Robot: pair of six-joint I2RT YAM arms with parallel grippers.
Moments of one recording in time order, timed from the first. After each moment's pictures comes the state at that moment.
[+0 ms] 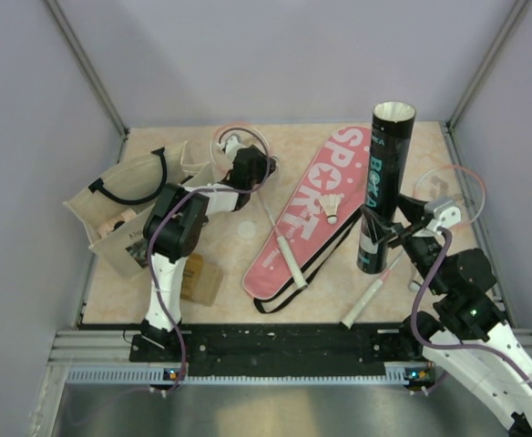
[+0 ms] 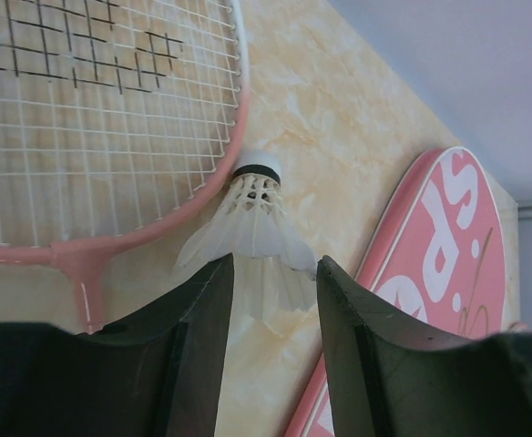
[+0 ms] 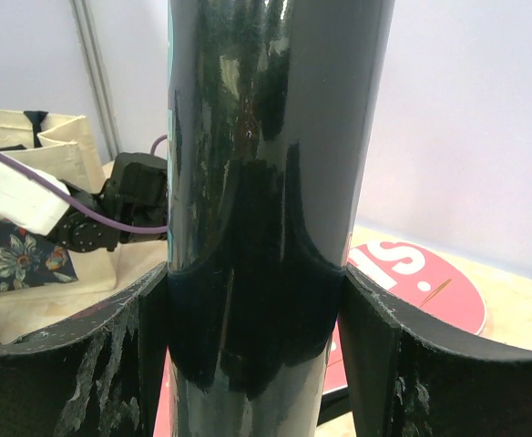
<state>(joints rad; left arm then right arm) -0.44 2.17 1.35 0.45 -0.20 -0.94 0.63 0.36 0.60 0.04 0.12 -0.06</state>
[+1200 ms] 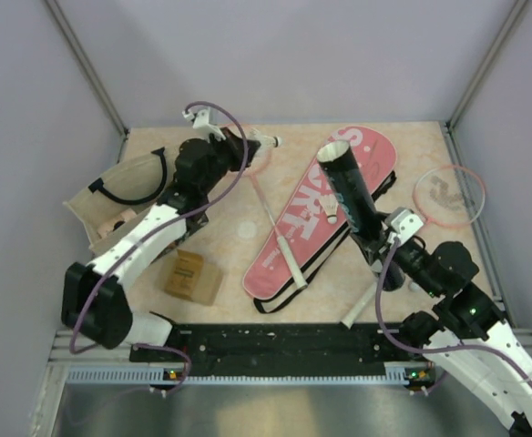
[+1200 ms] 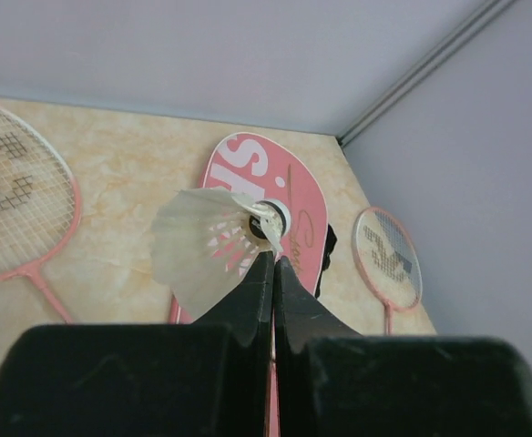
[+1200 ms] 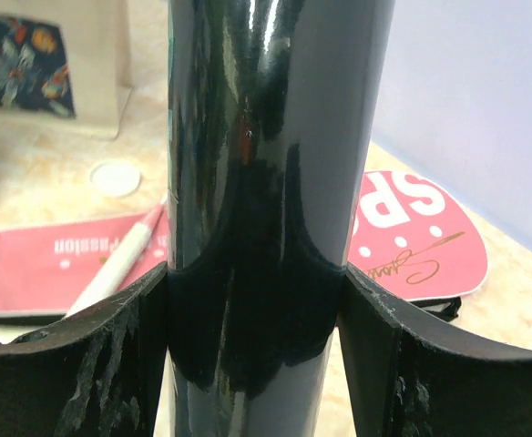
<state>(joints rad) -0.44 1.48 1.10 0.34 0.08 -0.66 0.63 0.37 0.60 -0.23 0.00 -0.24</state>
